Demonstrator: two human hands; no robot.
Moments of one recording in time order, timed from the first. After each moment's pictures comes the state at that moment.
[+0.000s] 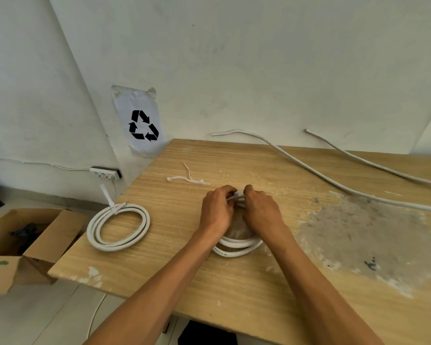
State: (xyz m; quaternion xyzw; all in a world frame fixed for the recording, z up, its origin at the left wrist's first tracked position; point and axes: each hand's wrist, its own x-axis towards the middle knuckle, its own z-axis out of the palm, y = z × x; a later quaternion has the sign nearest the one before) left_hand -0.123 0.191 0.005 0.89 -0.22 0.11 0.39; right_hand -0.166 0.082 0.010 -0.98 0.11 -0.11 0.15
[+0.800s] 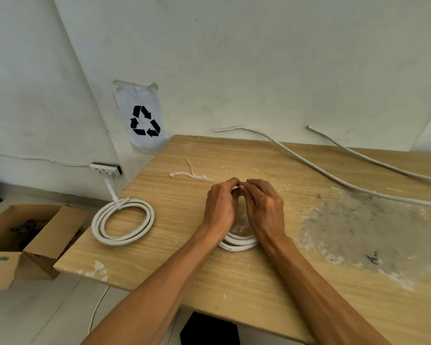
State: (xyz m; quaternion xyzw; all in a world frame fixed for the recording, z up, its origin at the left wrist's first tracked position) left_hand -0.132 0.198 0.008 0.85 -0.26 0.13 0.45; right_hand -0.176 0.092 -0.011 -0.83 -0.02 -0.49 0.26
